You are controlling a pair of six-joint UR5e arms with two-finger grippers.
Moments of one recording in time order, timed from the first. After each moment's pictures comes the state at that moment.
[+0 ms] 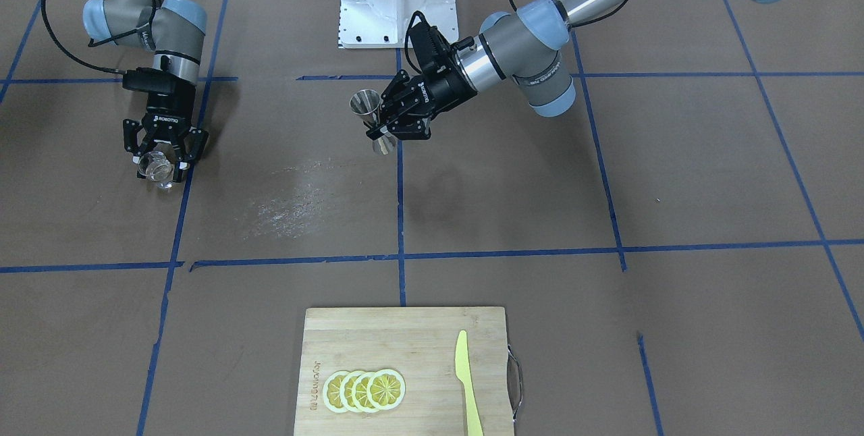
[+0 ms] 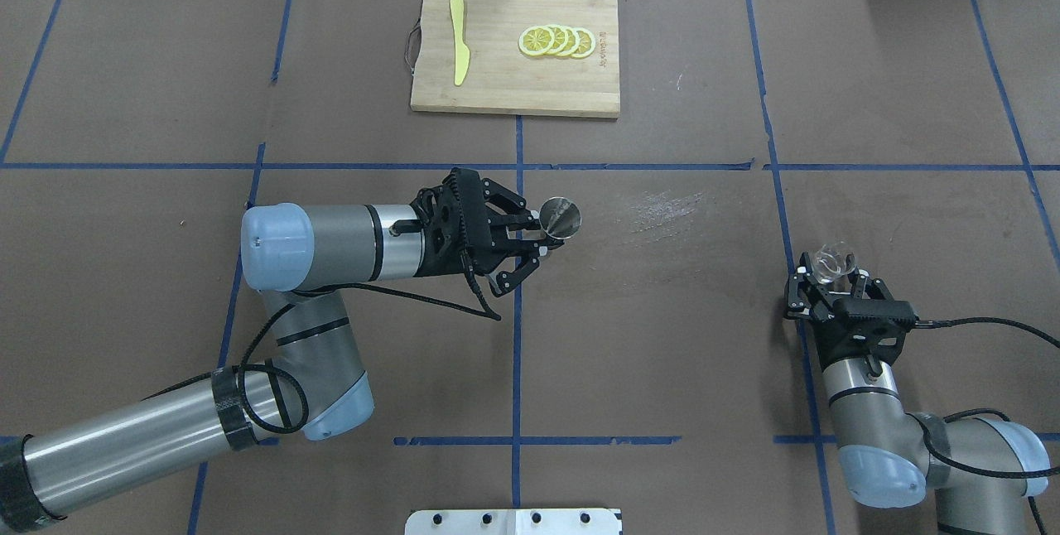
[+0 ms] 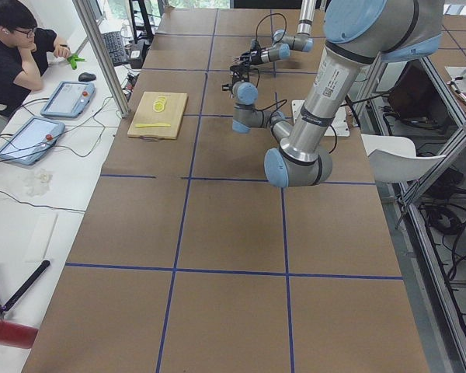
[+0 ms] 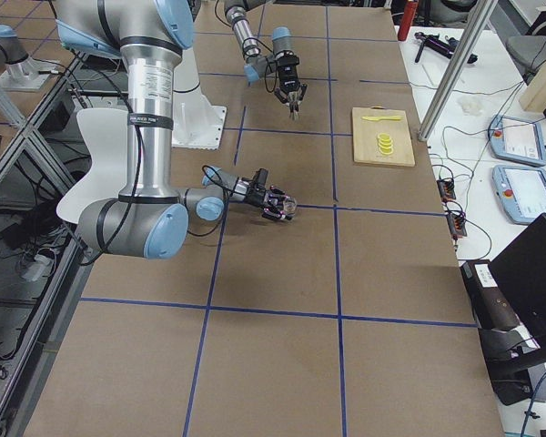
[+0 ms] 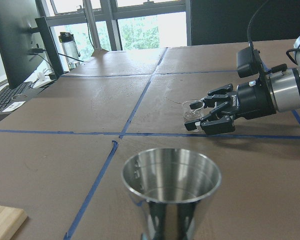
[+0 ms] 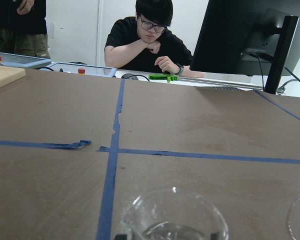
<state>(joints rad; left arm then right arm) -0.47 -2.21 -1.38 -2.97 -1.77 -0.10 0.14 -1.66 1.65 -0.95 0.46 1.58</state>
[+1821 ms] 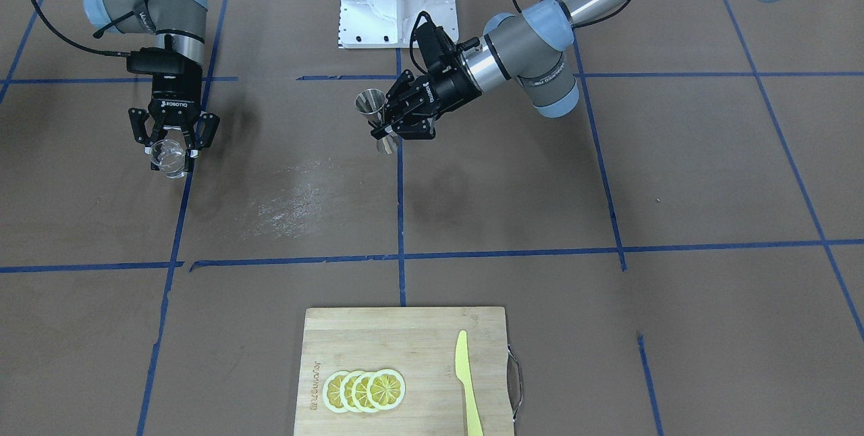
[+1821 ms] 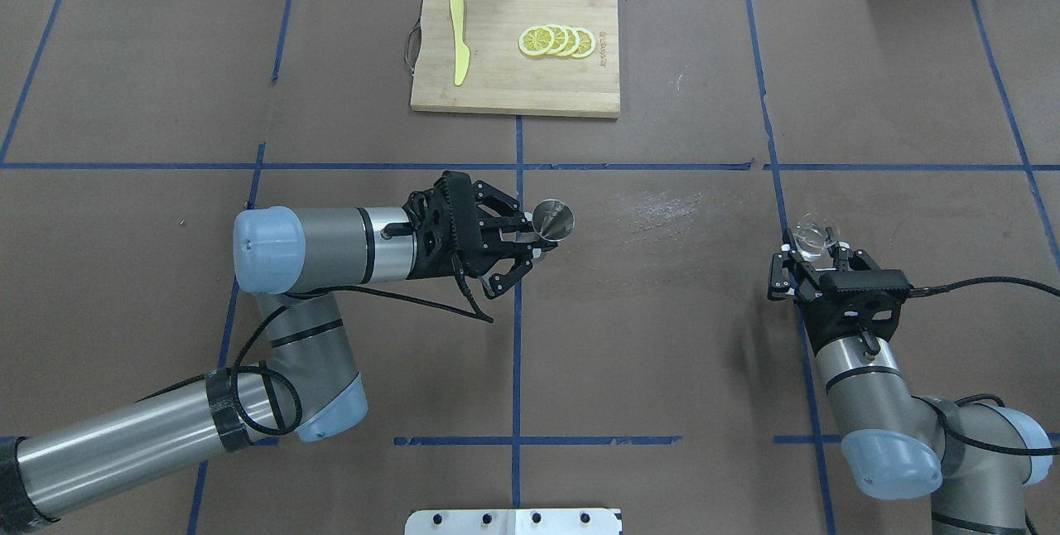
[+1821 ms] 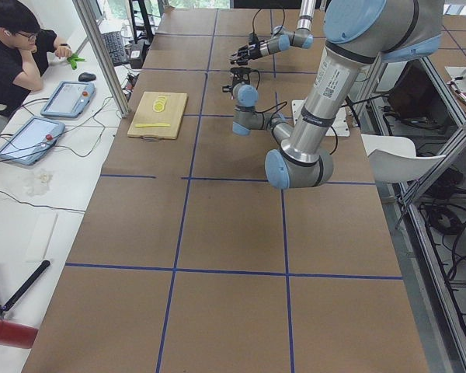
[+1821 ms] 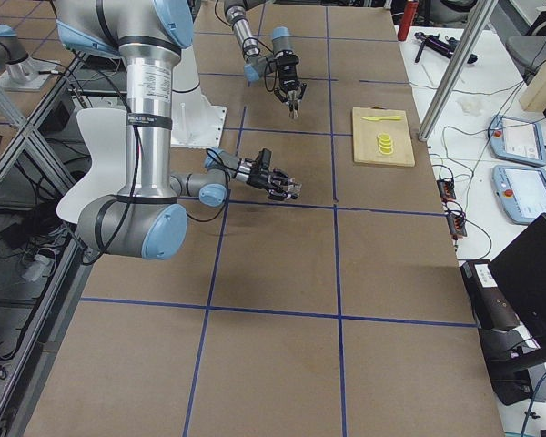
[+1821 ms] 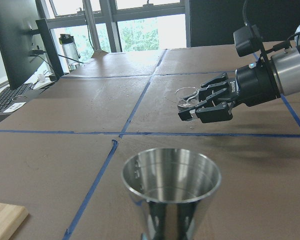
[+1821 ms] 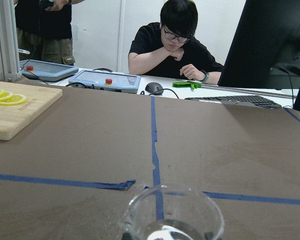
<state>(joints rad) -0.47 -2.19 -1.38 -2.99 -1.77 -0.10 0.19 -1.65 1.79 -0.81 0.51 1.26</state>
